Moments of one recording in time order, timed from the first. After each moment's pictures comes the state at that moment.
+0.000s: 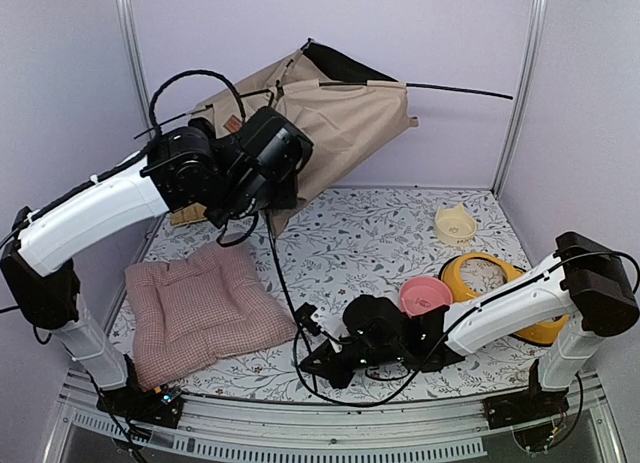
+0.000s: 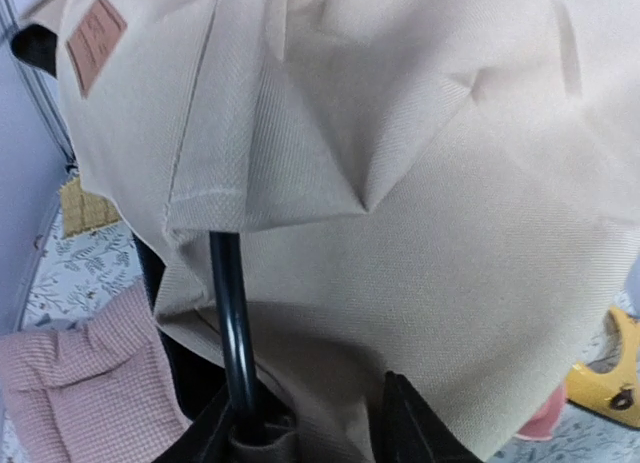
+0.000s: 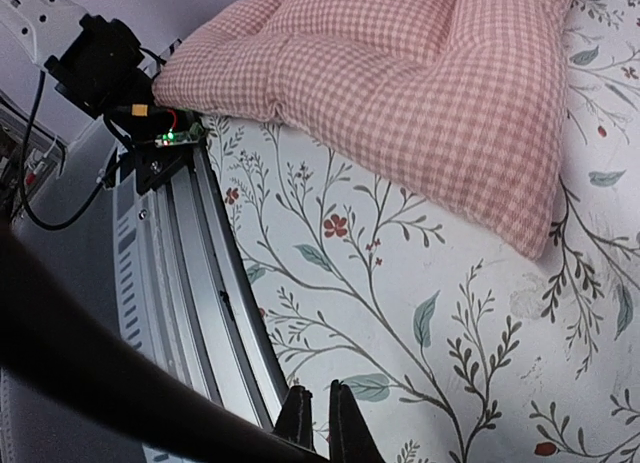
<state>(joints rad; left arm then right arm) -1.12 1.68 1.86 -1.04 -0.86 -0.81 1.31 1.73 0.84 0.28 -0.12 0.43</state>
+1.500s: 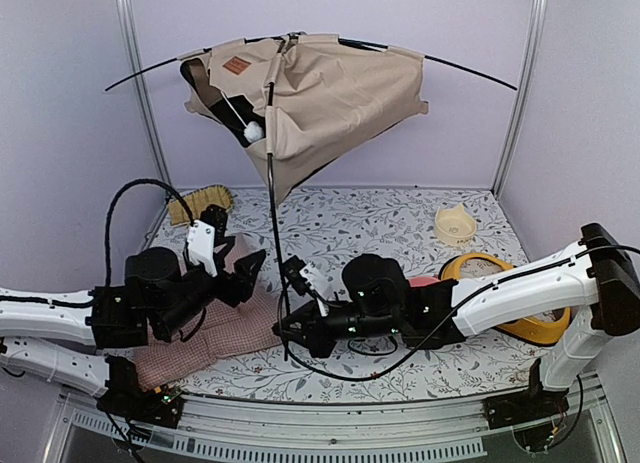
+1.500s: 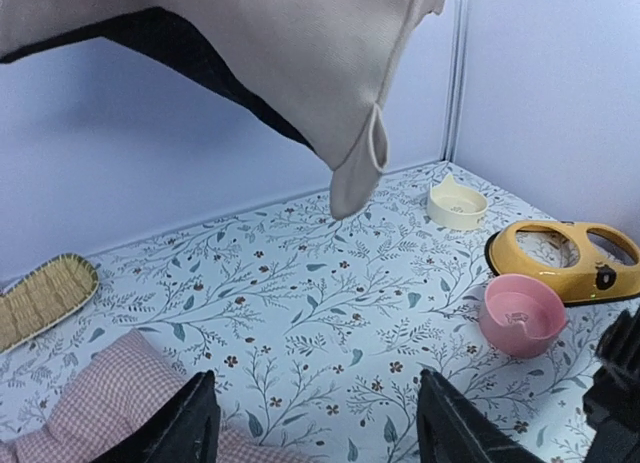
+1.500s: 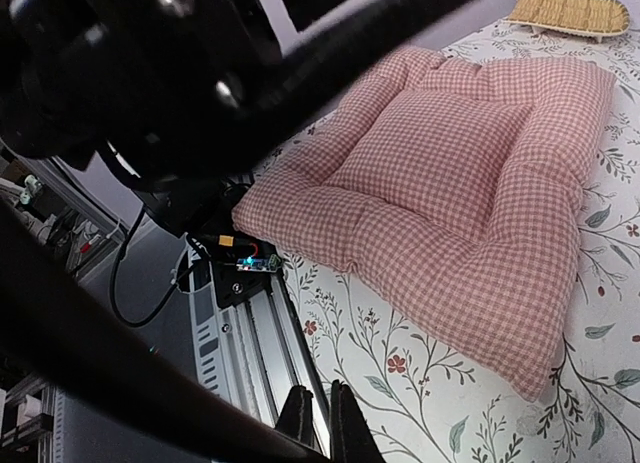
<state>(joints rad) -1.20 0.93 0.58 0.19 -0.70 -0.15 1.28 1.66 1.01 0.28 -0.12 0.44</state>
